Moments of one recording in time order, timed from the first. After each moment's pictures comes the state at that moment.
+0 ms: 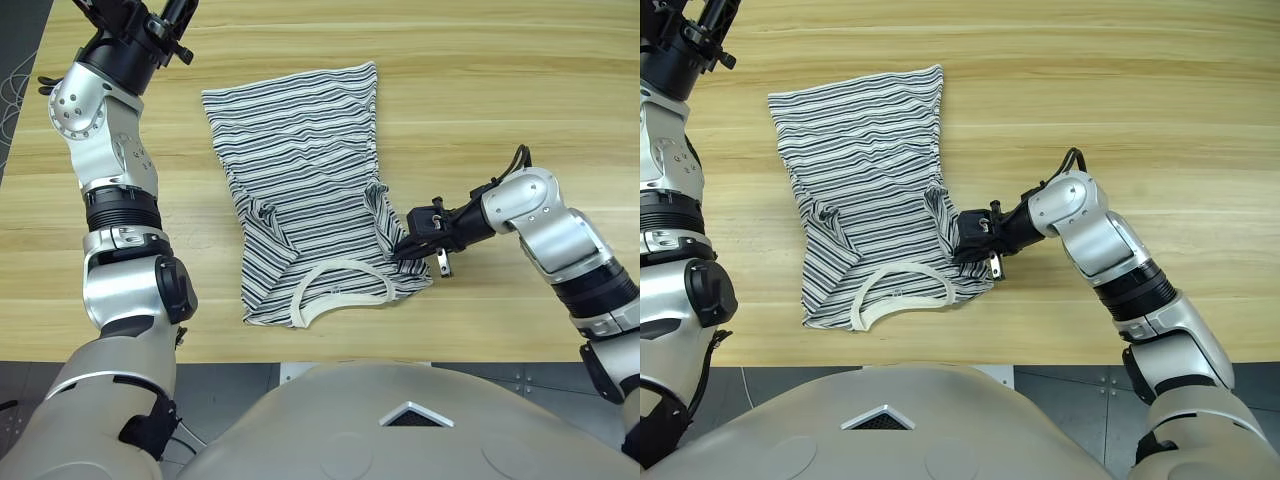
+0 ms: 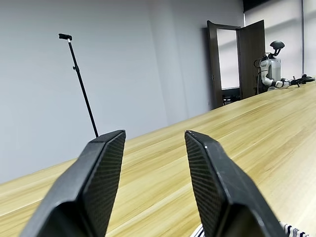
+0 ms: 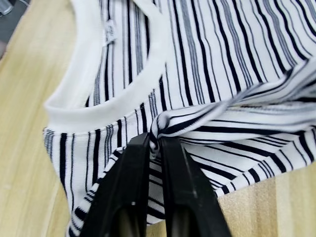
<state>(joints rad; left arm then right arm) -0.64 0.46 0.23 0.74 -0.35 -0.32 -0.87 -0.34 -0.60 0.54 -0.03 0.02 0.36 1.29</state>
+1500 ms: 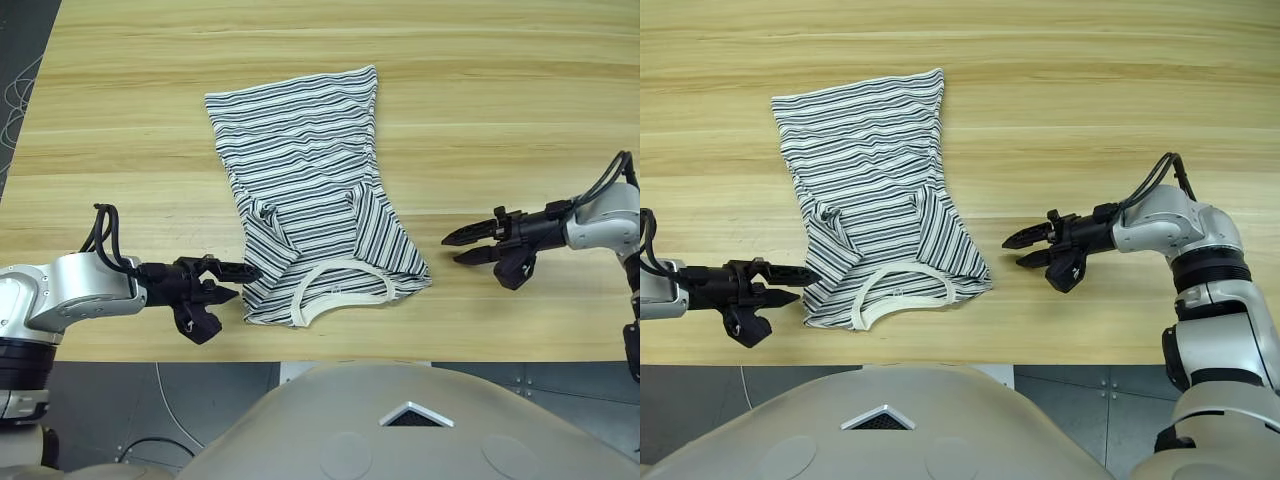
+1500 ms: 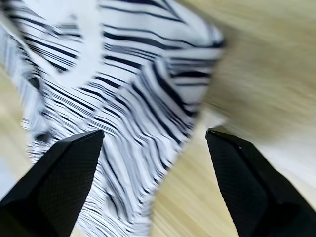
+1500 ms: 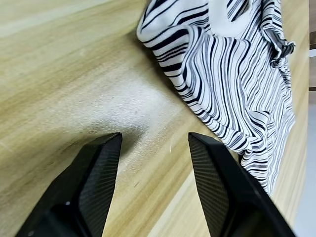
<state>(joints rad) 0.16 1.05 -0.06 0.01 0.77 -1.26 -0.65 -0.45 -0.77 0.39 0.76 -0.55 -1.50 0.85</state>
